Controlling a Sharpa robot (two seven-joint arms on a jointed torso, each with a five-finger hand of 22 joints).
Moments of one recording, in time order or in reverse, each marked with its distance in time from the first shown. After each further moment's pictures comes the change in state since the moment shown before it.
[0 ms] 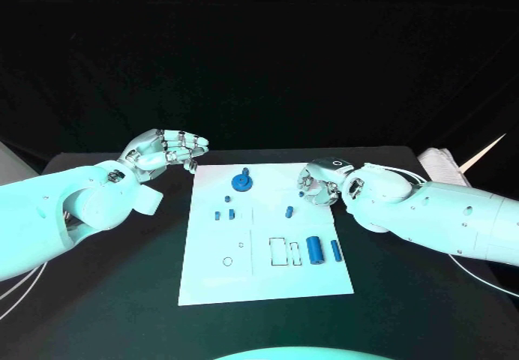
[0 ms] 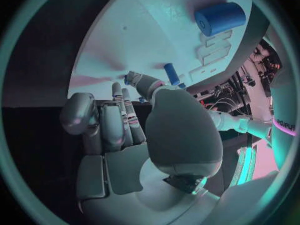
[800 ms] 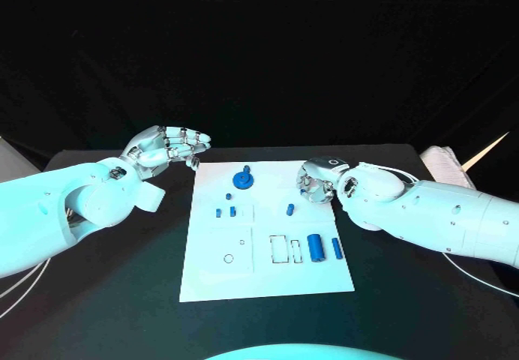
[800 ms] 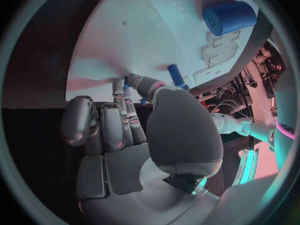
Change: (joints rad) left arm 0.000 -0.002 0.000 0.008 0.015 0.000 0.003; left_hand 0.000 0.000 0.000 0.000 0.000 0.000 0.000 0.000 0.000 0.000 0.000 0.000 -0.002 0.000 0.000 0.000 -0.002 0.000 0.004 0.004 -0.004 -0.004; right arm -0.013 0.047 0.004 -0.047 -0.012 -0.005 -0.018; right_hand 0.003 0.024 0.057 0.012 -0.014 0.043 -0.010 0.017 0.024 0.044 -0.009 0.009 0.007 0.000 0.000 0.037 0.024 -0.011 0.014 0.000 0.073 0.090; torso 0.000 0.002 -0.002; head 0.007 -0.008
